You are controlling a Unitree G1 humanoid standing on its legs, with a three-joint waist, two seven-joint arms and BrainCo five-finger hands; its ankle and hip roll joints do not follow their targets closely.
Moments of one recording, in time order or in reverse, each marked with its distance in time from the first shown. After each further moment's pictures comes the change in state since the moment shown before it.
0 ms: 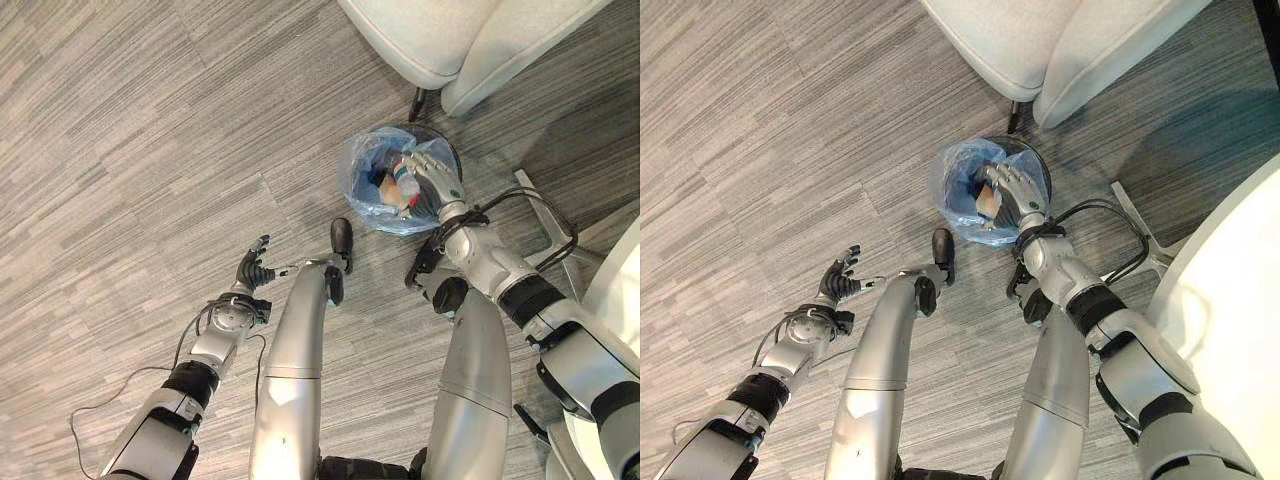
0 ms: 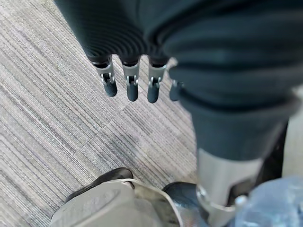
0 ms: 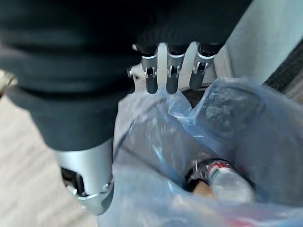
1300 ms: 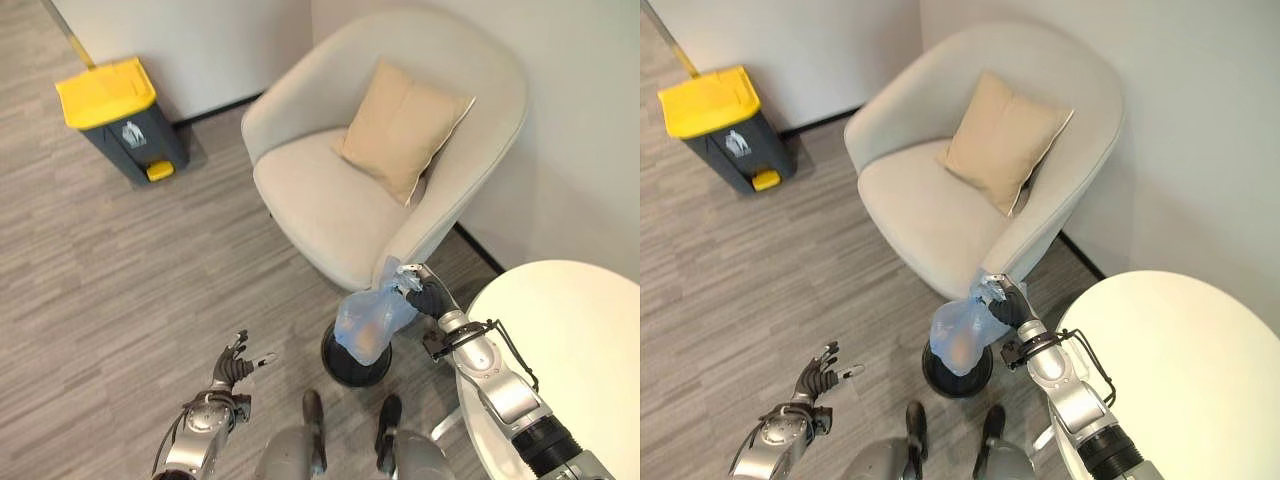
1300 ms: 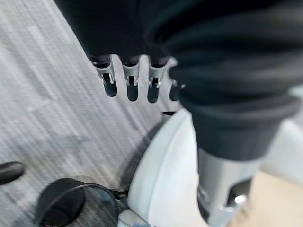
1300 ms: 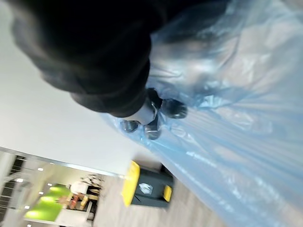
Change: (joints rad) left arm 0.509 -0.068 0.157 -0.118 0.002 0.026 -0.076; right arm 0.779 0.121 -0.388 -0.611 0.567 -0.093 0.252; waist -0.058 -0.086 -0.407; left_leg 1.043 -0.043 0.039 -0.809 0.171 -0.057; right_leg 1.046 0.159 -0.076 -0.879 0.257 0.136
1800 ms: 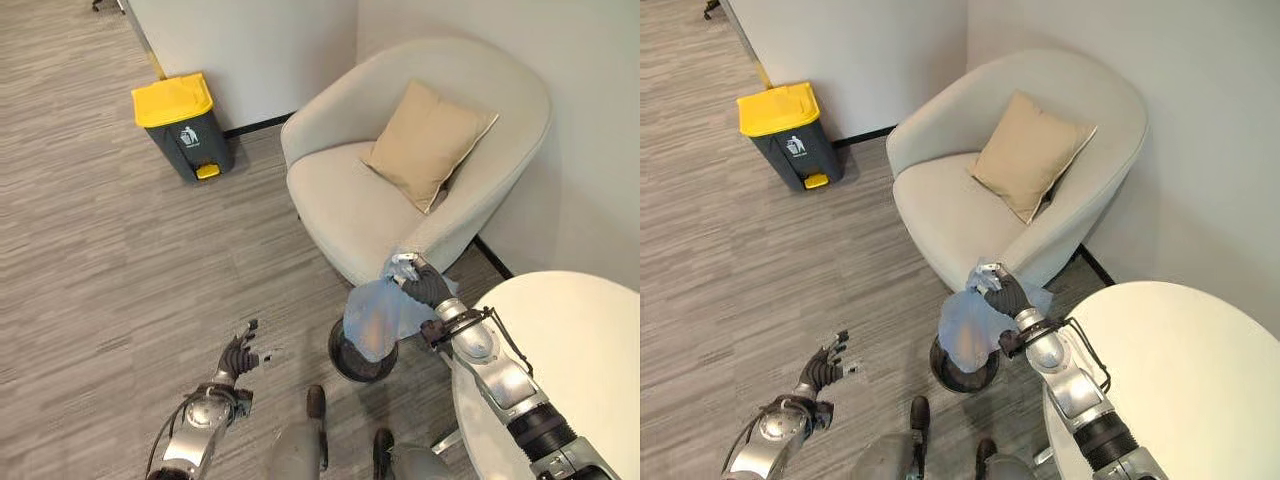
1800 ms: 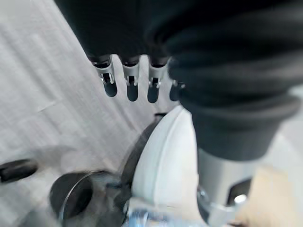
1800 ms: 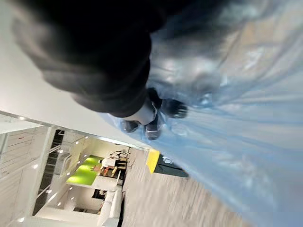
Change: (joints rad) left arm 0.009 0.016 -0.020 -0.079 0.078 0.009 -0.059; right arm -0.061 -0.008 -0.012 0.010 0.016 -0.004 0.026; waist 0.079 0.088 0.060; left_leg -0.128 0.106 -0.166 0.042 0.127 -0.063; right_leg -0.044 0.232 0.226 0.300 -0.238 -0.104
